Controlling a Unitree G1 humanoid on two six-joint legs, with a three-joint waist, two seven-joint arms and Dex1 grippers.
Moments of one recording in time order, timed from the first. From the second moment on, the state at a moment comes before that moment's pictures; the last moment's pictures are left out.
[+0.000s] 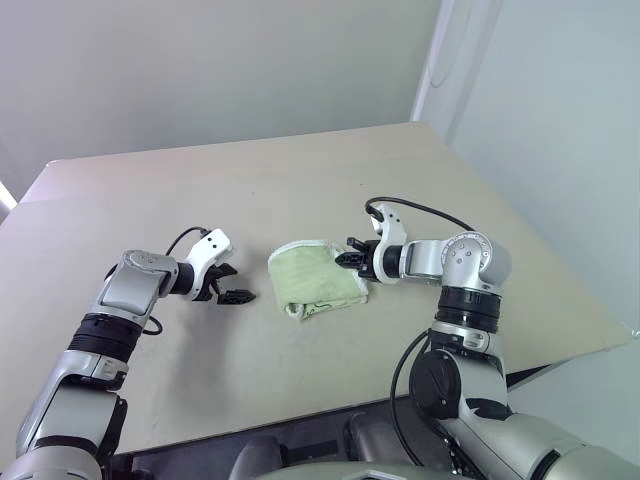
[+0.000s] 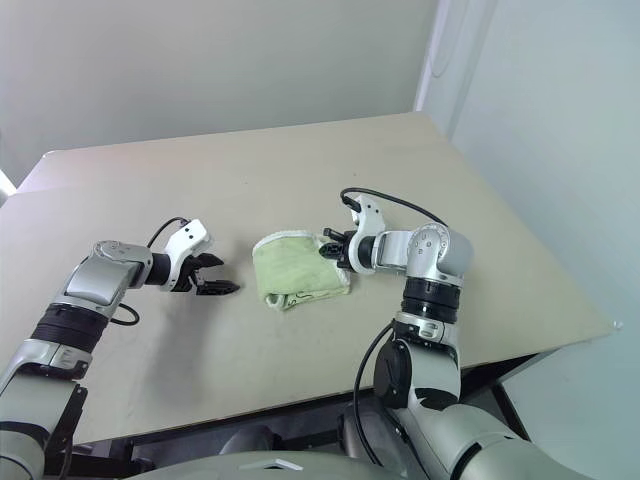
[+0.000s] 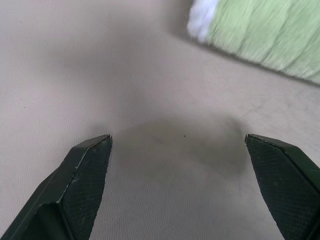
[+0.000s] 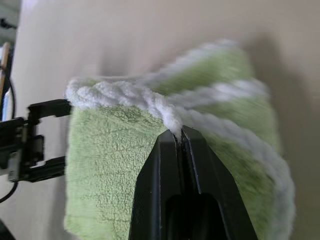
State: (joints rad) left arm -0.55 0.68 -0.20 0.38 -0.10 0.56 -1.09; right arm -0.78 0.07 -0.49 0.11 0.37 1.61 0.13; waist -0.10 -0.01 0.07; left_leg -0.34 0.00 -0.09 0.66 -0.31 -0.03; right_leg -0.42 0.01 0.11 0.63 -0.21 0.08
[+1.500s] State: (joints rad) left arm -0.37 0.64 0.06 0.19 -0.37 0.36 -1.15; right arm -0.51 -0.22 0.25 0.02 0.32 0.68 0.64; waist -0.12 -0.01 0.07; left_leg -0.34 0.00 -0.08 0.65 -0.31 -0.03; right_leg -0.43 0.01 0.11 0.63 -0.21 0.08
